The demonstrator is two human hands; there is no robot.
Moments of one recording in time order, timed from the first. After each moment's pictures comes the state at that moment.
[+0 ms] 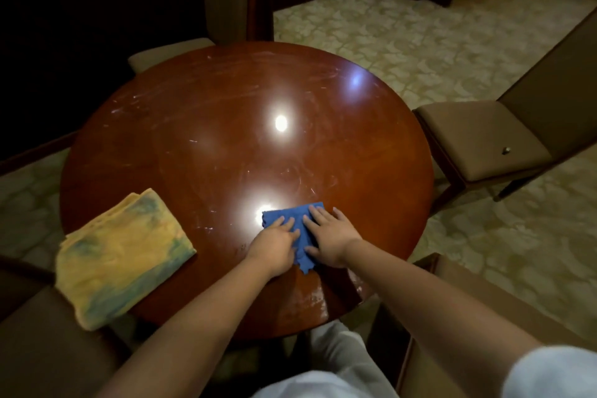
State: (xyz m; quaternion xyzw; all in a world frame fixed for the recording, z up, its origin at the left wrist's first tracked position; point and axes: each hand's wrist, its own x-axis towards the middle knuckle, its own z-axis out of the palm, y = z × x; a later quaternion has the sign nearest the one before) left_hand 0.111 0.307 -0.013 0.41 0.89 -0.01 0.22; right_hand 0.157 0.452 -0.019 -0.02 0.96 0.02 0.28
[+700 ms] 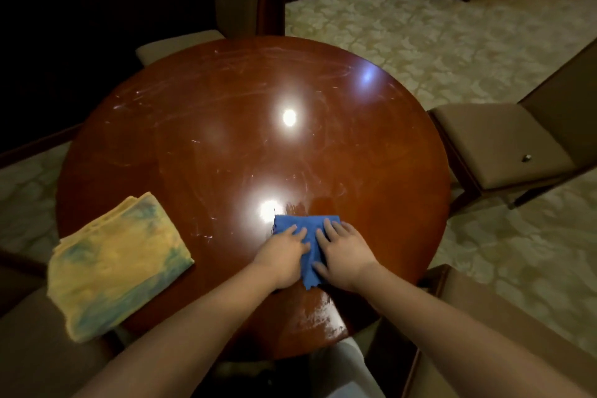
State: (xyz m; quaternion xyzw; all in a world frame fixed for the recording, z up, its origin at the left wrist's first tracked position) left_hand 0.095 0.322 -0.023 0.44 0.86 -0.05 0.24; right_hand 0.160 0.456 -0.017 -0.03 0.96 0.06 0.26
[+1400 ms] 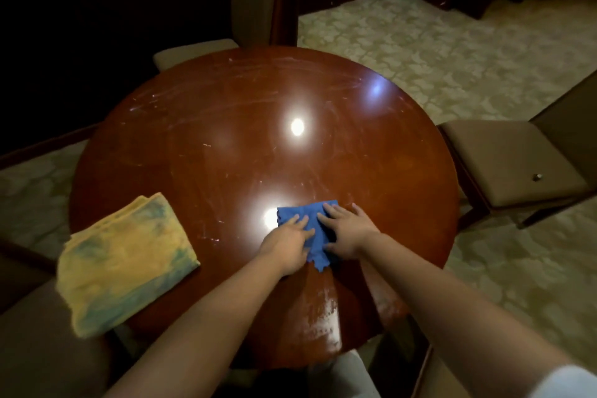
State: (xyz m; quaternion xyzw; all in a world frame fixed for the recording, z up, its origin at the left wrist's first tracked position) left_hand 0.075 0.327 -0.032 0.38 0.90 0.03 0.23; right_hand 0.107 0.489 -0.019 -0.04 0.96 0.01 0.29
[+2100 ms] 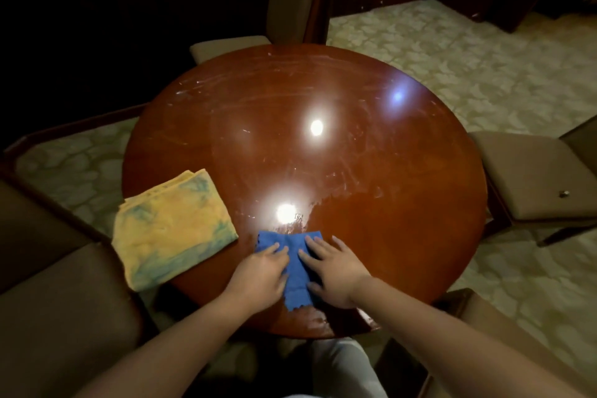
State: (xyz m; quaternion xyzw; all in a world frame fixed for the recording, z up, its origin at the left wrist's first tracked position) left_hand 0.135 0.205 -0.033 0.31 0.93 0.10 0.18; right_hand 0.170 0.385 -0.013 -0.17 0.94 0.03 0.29
